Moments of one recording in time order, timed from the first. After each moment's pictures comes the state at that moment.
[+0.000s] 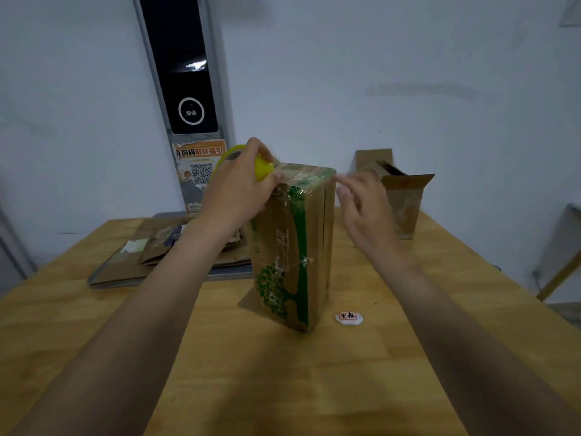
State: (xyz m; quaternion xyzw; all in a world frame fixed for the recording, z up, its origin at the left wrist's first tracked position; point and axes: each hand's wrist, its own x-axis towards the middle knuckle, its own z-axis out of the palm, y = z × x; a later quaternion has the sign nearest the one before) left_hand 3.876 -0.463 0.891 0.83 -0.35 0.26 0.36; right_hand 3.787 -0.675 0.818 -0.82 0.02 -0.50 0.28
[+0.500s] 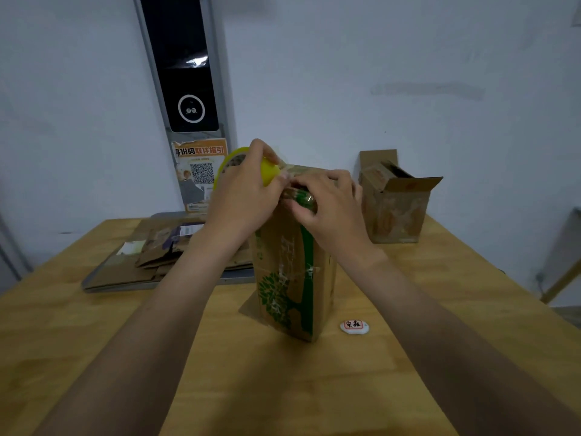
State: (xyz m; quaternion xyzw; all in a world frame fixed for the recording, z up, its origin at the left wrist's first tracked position) left_hand 3.877 -0.468 0.885 0.80 -0.36 0.26 0.40; right_hand 3.816 -0.625 0.837 -0.88 0.01 -0.46 0.13
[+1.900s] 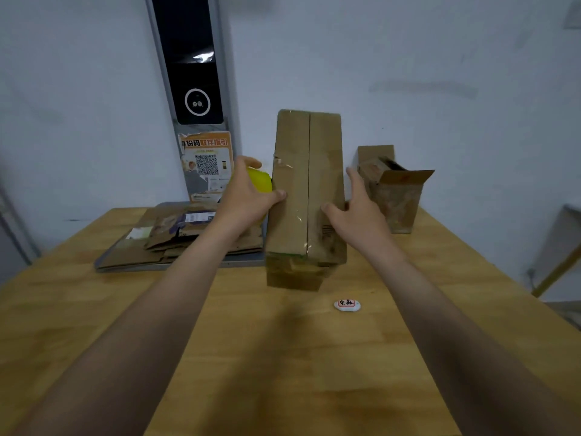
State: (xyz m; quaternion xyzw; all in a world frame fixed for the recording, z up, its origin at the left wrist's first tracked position) left_hand 3.886 -0.462 0.851 0.79 -0.26 0.12 0.54; right_hand 3.760 -0.641 0.825 -0.85 0.14 -0.29 0.41
